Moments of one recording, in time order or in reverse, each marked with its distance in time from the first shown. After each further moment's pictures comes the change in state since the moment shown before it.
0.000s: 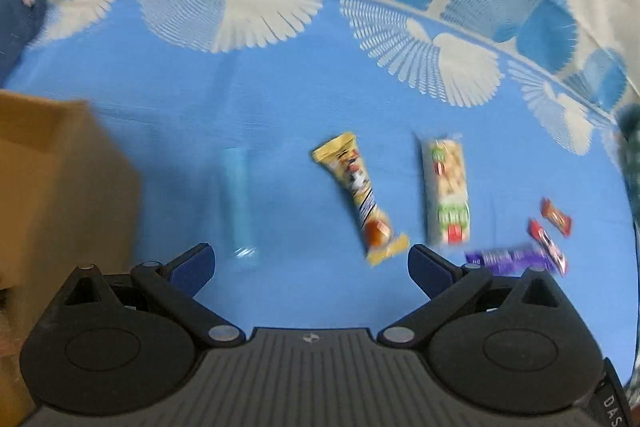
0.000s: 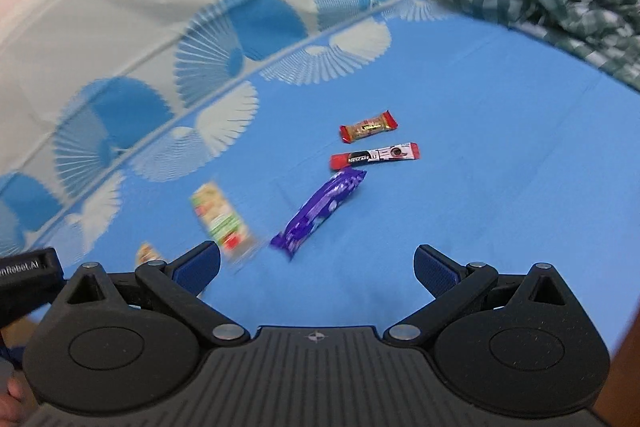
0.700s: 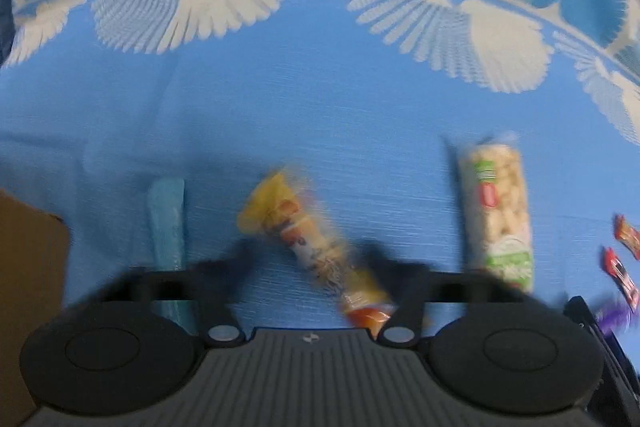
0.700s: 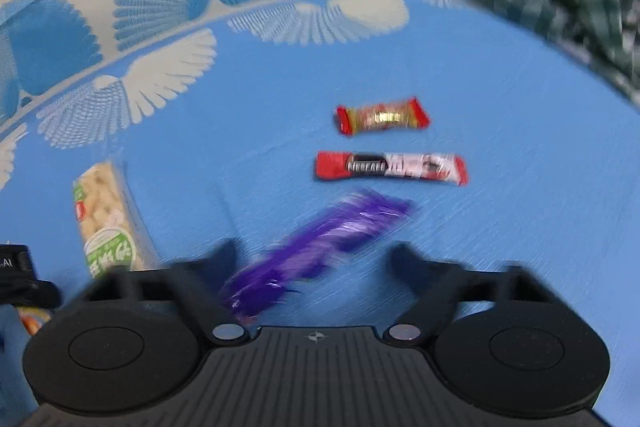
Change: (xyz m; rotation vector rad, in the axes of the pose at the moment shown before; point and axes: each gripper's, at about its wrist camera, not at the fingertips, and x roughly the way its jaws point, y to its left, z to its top) left arm 0.084 -0.030 0.019 0.088 -0.024 0.091; right arm 0.115 0.016 -0.005 -0.212 -0.028 -0.141
